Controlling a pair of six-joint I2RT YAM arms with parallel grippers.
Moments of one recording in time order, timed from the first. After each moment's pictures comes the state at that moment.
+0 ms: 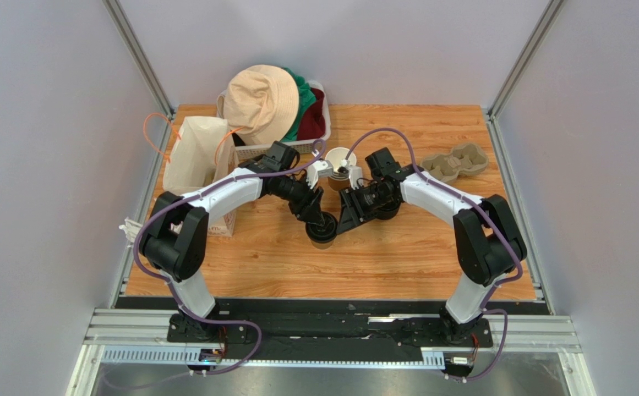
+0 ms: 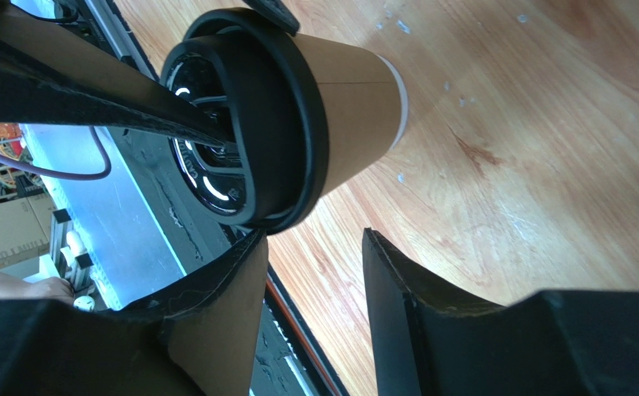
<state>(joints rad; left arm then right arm) -0.52 1.74 1.20 -0.52 0.77 0.33 0.48 1.73 1.16 -0.58 -0.75 0.03</state>
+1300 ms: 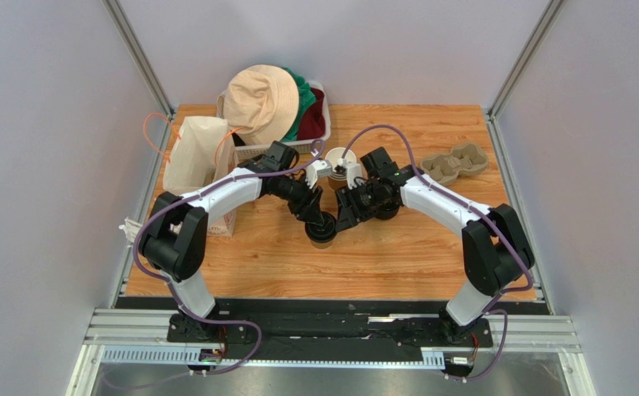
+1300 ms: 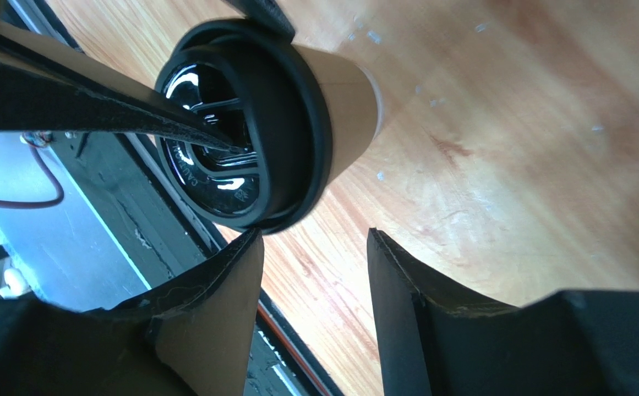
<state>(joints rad) -0.52 1.74 1.20 -0.52 0.76 0.32 0.56 1.66 1.17 -0.59 -0.56 0.08</state>
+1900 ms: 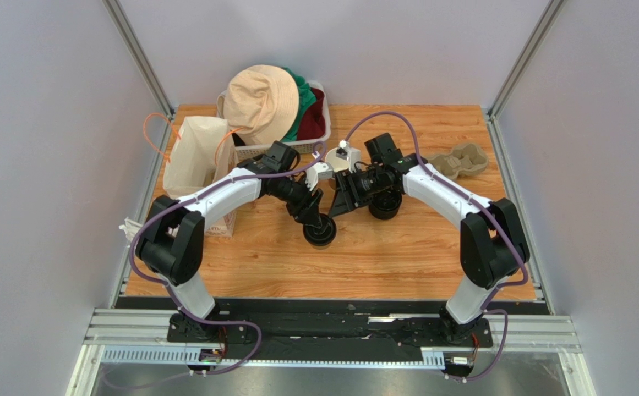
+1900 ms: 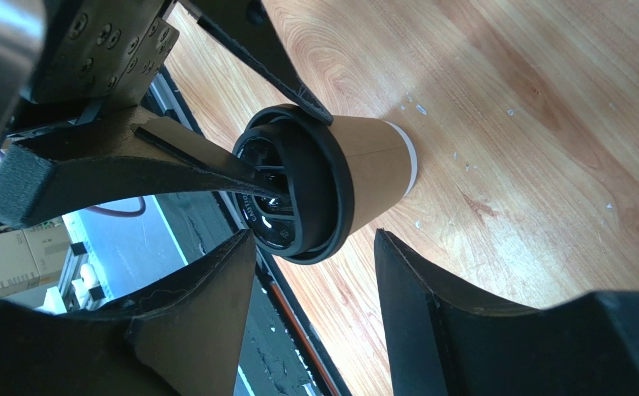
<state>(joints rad) -0.53 1.71 1.21 -0.58 0.73 0.34 0.49 1.71 1.28 -0.56 -0.75 0.12</state>
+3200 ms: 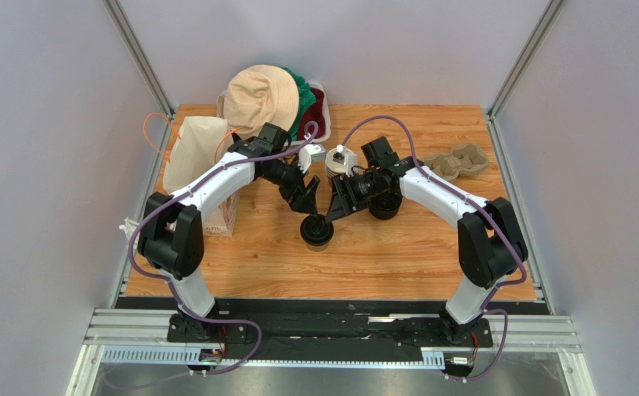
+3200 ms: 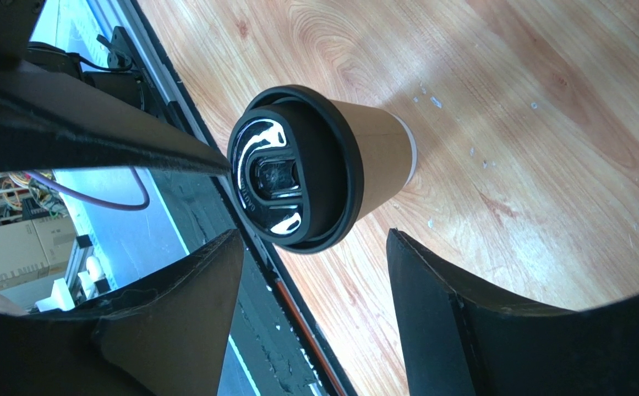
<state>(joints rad) -0.46 1.74 1.40 -0.74 0.73 0.40 0.51 1.71 1.26 -0.55 -0.76 0.13</state>
